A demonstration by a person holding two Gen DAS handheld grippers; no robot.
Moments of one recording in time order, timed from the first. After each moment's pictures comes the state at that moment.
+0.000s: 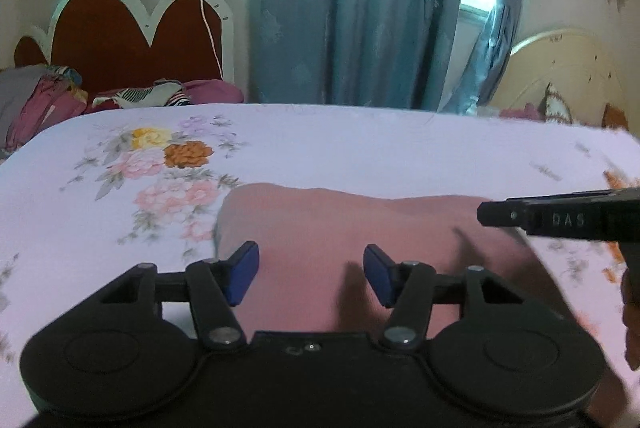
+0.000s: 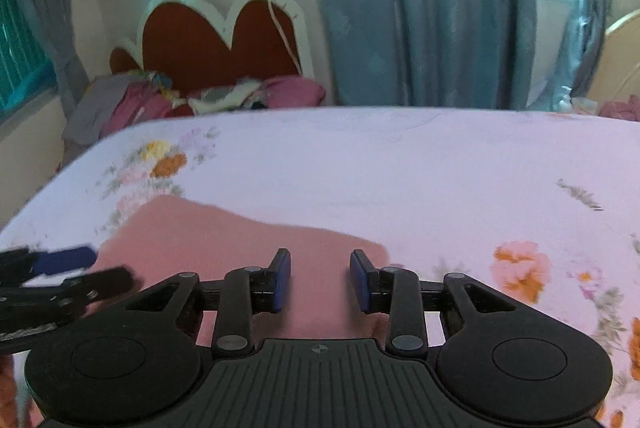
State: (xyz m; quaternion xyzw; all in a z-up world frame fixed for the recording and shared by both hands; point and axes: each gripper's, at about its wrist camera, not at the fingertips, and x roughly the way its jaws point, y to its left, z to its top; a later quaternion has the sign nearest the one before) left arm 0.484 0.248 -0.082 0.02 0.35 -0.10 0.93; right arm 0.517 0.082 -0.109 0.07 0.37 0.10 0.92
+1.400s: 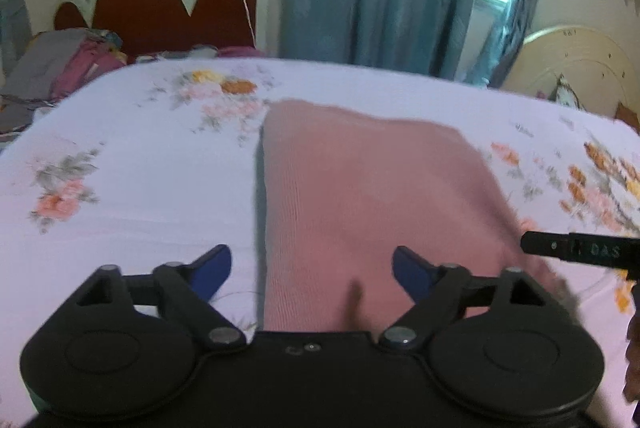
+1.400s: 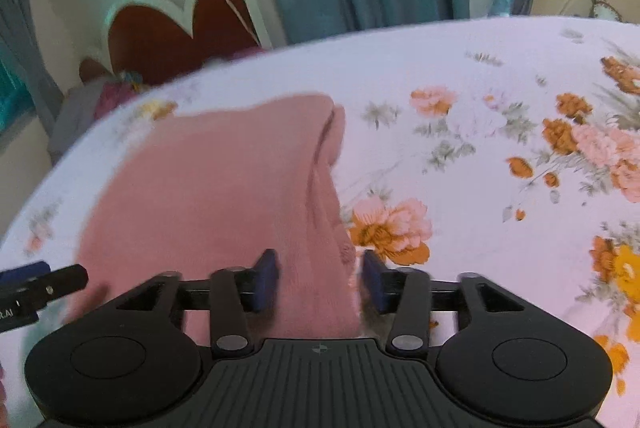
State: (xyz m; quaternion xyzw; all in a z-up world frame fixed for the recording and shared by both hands) left arm 0.332 0.269 -0.048 0.00 0.38 -0.05 0.92; right arm 0.350 0.058 -0.109 0.16 0.38 0.05 0.91
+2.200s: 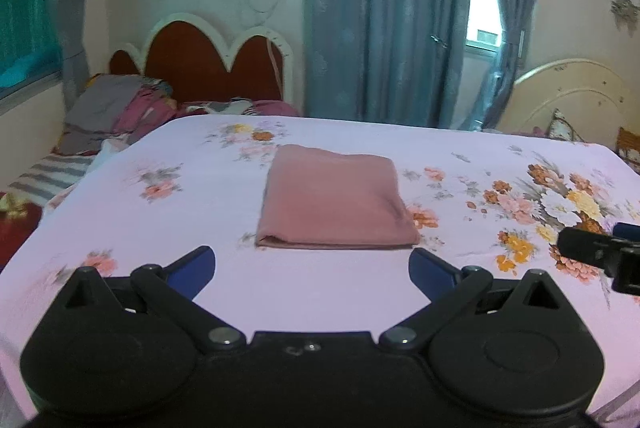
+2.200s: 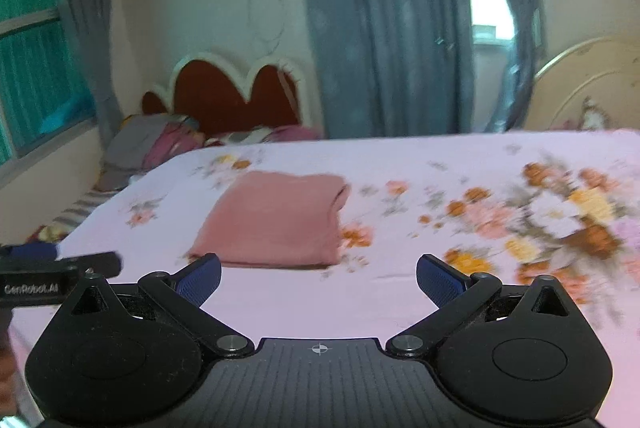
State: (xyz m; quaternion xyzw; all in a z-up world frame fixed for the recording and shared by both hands) left arm 0.097 0.202 0.084 0.00 0.31 0.01 0.95; right arm 0.095 0.032 0.045 0.07 0.27 0.07 0.96
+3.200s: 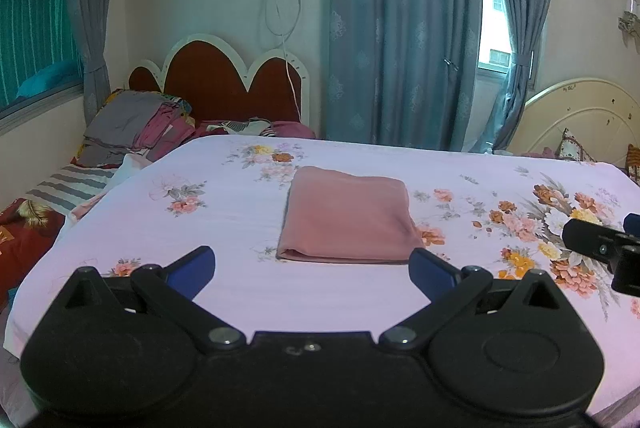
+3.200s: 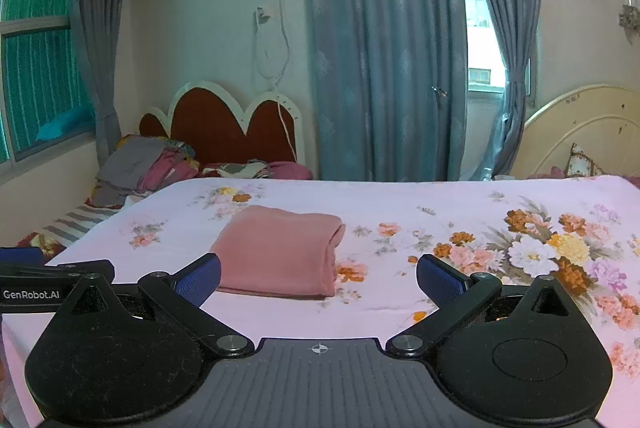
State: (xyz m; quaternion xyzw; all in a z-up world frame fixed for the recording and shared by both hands) left arm 0.067 0.210 0.104 0.01 0.28 0.03 0.96; right arm 0.063 0.038 0.065 0.05 0.22 0.08 0.97
